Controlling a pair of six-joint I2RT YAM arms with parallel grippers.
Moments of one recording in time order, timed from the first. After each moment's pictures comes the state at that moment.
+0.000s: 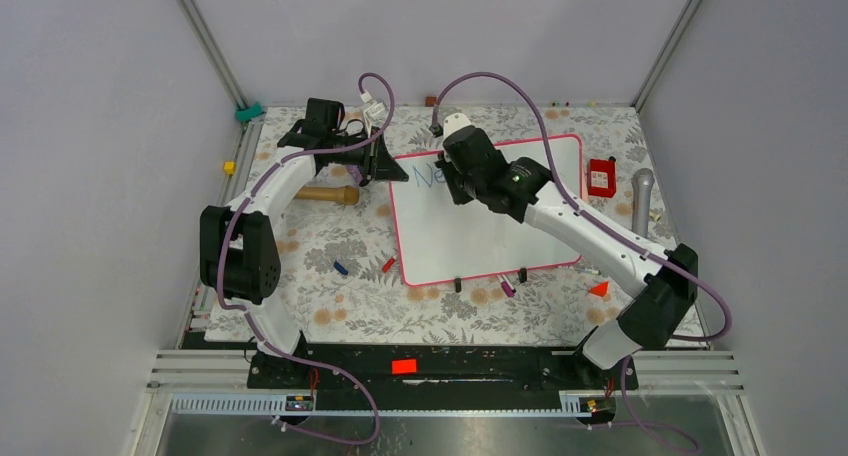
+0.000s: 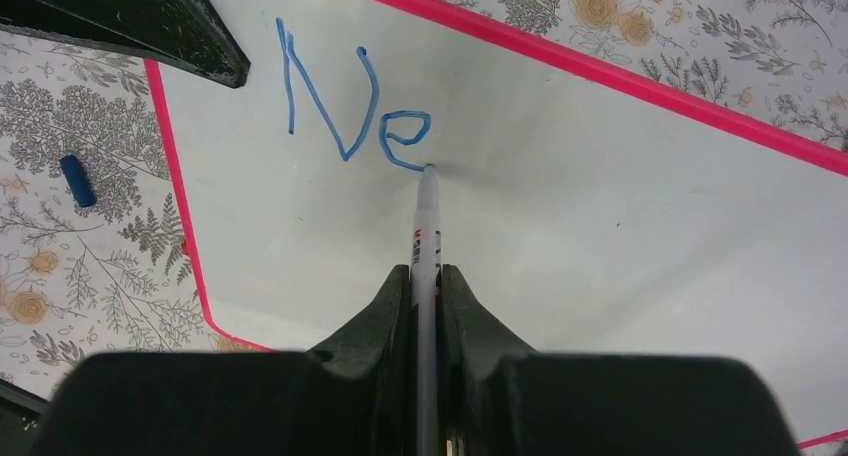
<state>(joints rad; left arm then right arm) -0.20 1.76 1.44 -0.47 1.10 0.12 0.81 1.57 1.53 -0.70 0.30 0.16</state>
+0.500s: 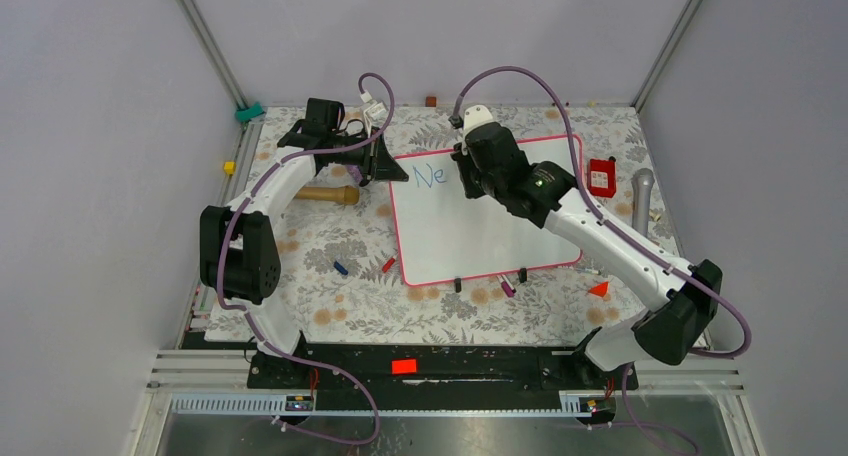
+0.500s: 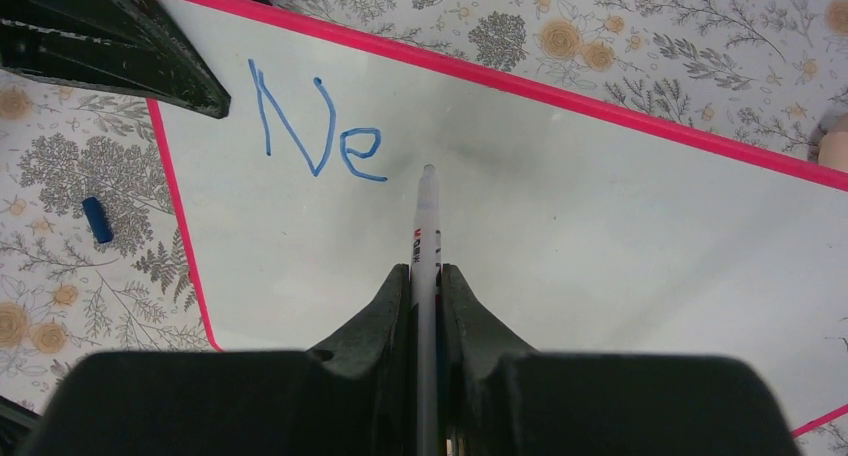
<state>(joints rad) -0.20 1.76 1.44 -0.47 1.11 0.12 0.77 1.46 1.46 -0.63 0.30 0.17</state>
